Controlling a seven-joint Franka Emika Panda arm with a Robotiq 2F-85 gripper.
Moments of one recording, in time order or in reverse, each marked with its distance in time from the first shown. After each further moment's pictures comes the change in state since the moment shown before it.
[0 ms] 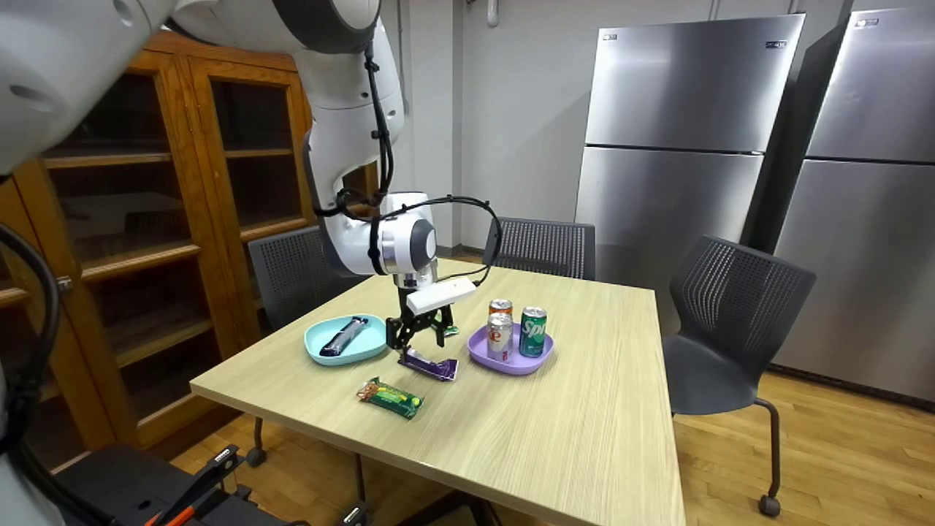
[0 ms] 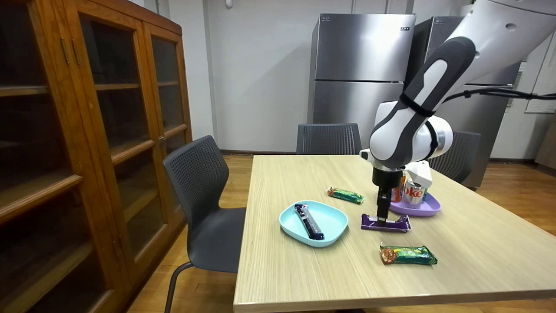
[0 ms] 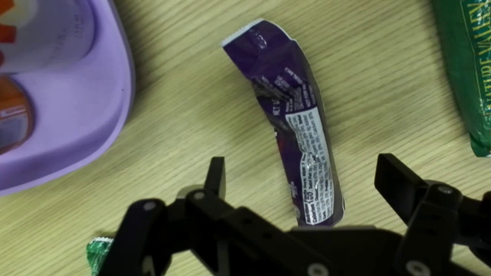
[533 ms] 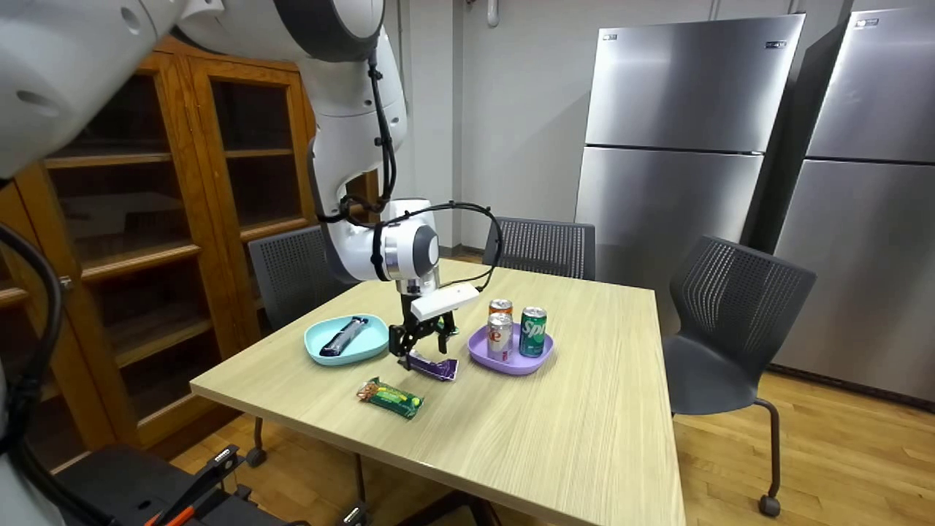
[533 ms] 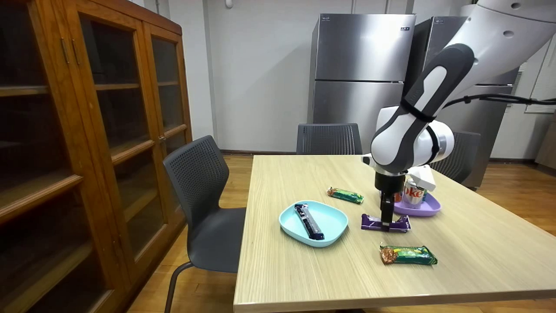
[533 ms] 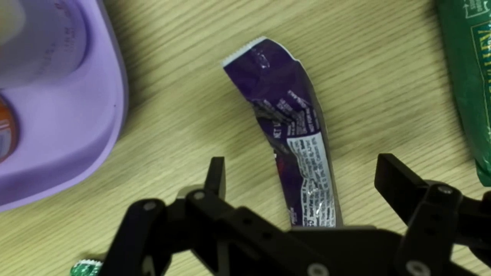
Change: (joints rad) arm 0.004 0.023 -0.016 0.009 -0.001 -0.006 -0.035
